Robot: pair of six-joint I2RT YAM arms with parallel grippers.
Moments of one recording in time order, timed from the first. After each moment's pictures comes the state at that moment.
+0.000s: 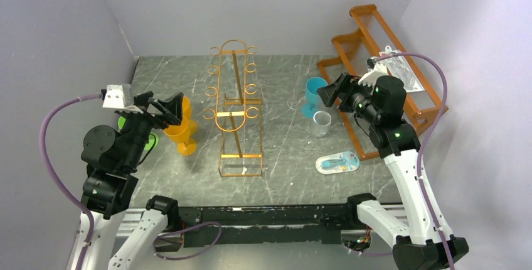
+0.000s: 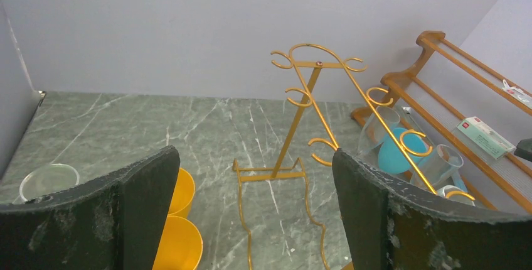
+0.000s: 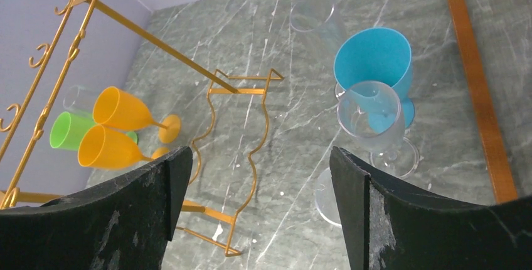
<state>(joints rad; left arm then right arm) -0.26 0.54 1.01 -0.34 -0.06 -0.25 0.17 0.92 1.09 -0.45 -0.25 0.43</state>
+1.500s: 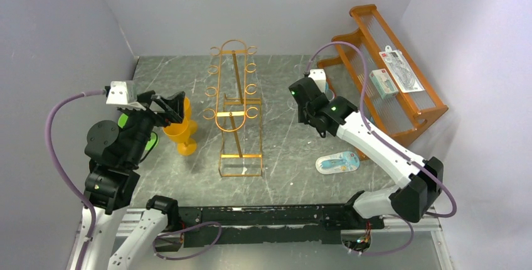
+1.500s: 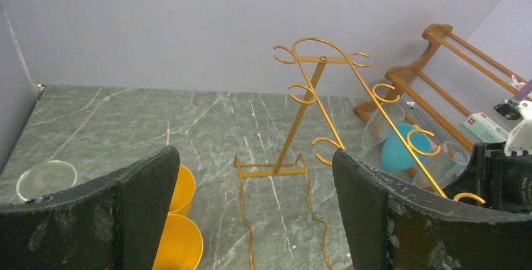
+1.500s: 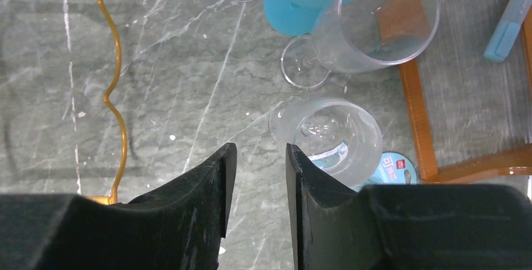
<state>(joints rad) -0.26 0.57 1.01 -0.34 -0.06 -0.25 0.71 1.34 1.28 -0.84 0.55 0.48</state>
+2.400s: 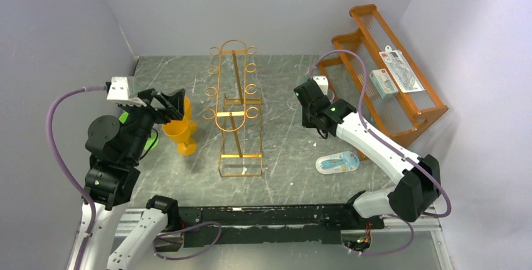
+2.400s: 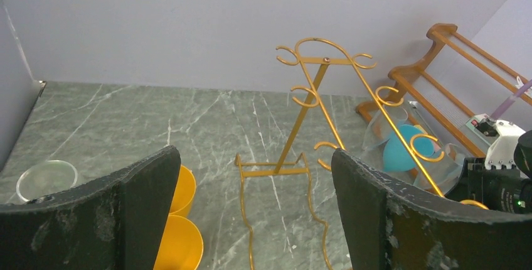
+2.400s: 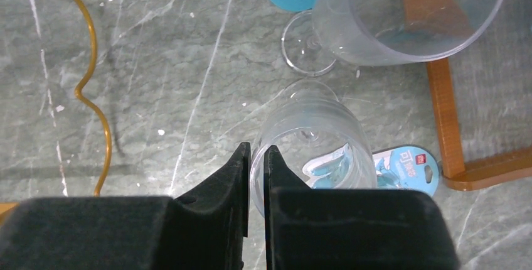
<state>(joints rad) -0.26 0.59 1.02 -0.35 -0.07 -0.26 0.63 1.36 1.17 -0.78 0.45 0.50</state>
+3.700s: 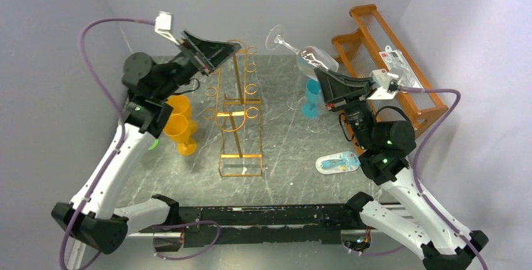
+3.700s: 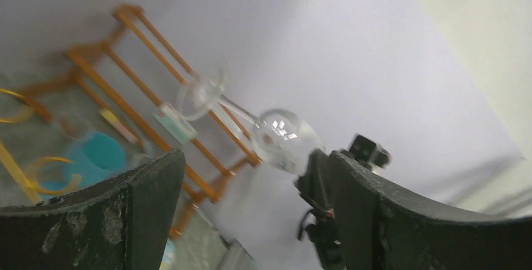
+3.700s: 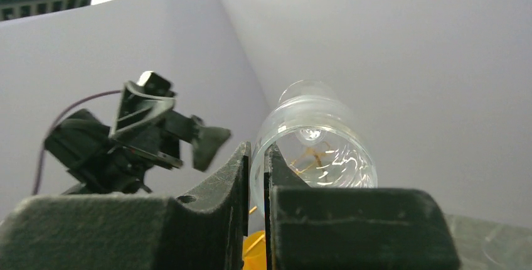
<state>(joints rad) -0.37 1.12 1.30 0.18 0.47 -1.06 0.63 0.73 0.86 0.46 0.07 0.44</state>
